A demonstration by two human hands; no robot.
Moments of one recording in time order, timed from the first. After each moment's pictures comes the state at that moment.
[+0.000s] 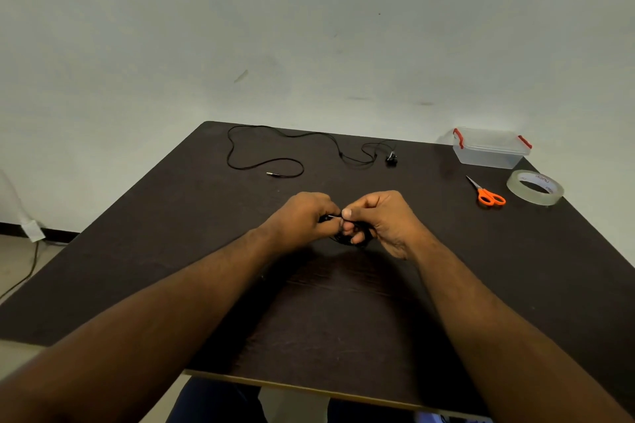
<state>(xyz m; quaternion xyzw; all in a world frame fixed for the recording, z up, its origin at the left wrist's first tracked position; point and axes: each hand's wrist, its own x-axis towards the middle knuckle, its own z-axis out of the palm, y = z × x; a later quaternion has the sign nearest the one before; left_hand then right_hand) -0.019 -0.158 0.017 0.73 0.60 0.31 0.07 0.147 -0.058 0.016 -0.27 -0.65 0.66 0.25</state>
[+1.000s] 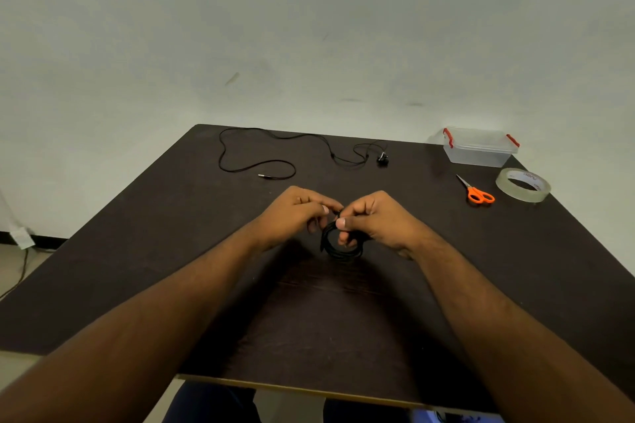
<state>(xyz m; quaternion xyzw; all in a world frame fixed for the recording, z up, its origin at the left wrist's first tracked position) -0.013 -0.162 0.030 0.61 0.59 0.45 0.30 0.161 -0.072 0.040 -0.27 -0.76 0.57 0.17</state>
